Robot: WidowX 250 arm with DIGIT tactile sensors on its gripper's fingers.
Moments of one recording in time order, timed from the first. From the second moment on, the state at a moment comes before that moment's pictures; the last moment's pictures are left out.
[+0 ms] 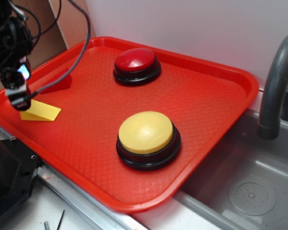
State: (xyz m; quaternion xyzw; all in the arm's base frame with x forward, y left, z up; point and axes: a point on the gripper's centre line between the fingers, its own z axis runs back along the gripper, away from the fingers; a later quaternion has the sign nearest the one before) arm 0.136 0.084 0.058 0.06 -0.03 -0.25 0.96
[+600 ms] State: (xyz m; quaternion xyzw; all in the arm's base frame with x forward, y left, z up) arm 0.137 0.082 0.025 0.03 -0.02 -0.29 0.96
